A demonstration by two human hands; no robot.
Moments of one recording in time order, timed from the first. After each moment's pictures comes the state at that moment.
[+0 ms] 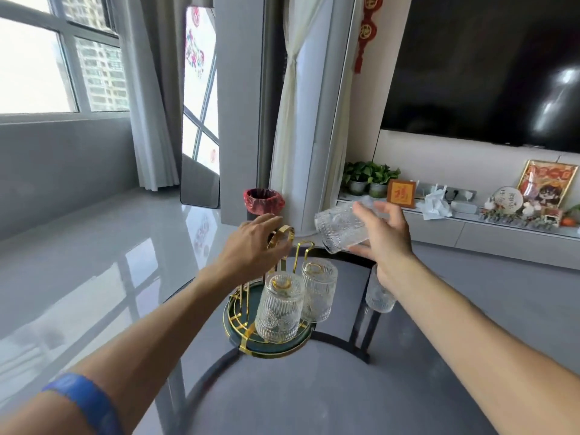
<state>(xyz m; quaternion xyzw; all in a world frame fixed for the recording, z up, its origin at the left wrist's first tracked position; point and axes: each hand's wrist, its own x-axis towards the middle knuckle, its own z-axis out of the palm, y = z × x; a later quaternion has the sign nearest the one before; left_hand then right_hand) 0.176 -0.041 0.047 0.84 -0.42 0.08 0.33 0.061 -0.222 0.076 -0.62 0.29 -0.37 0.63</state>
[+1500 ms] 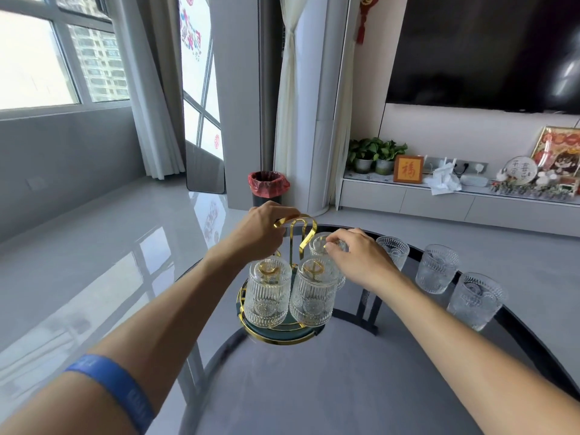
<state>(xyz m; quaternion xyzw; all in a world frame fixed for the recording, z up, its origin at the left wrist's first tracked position) 0.169 -0.047 0.043 0.82 -0.46 0.05 0.33 0.046 -0.209 0.016 -0.94 0.22 -0.15 0.23</state>
